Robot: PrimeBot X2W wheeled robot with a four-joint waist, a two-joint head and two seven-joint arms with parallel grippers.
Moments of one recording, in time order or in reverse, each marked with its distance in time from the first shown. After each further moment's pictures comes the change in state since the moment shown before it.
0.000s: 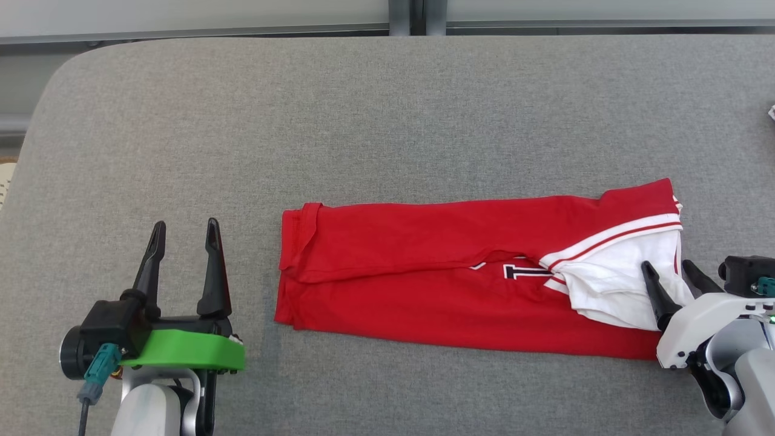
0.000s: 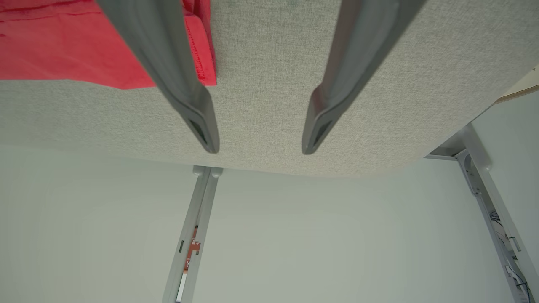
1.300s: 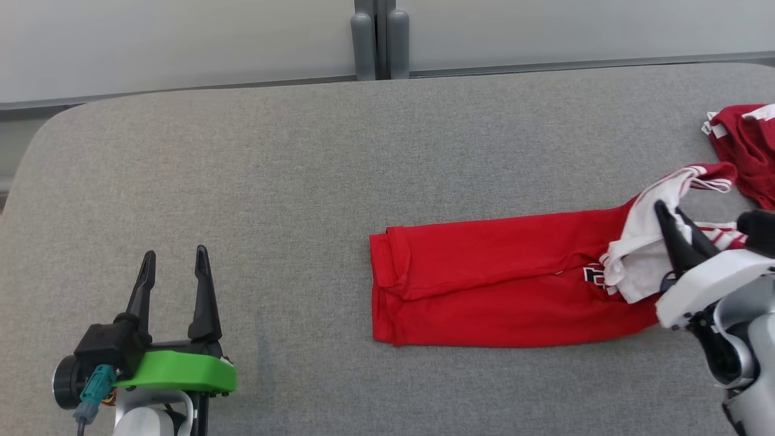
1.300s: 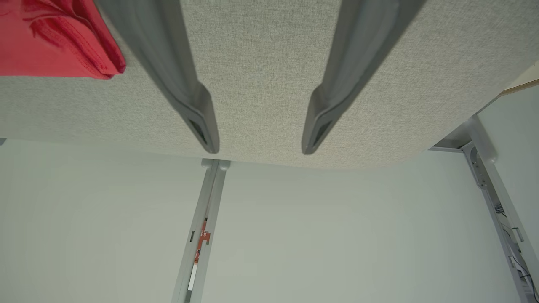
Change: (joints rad) left arm 0.055 -0.001 0.038 0.021 0.008 0.008 0.000; right arm -0.006 -0.049 0.007 -0.259 0.133 0.000 0.034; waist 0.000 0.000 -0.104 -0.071
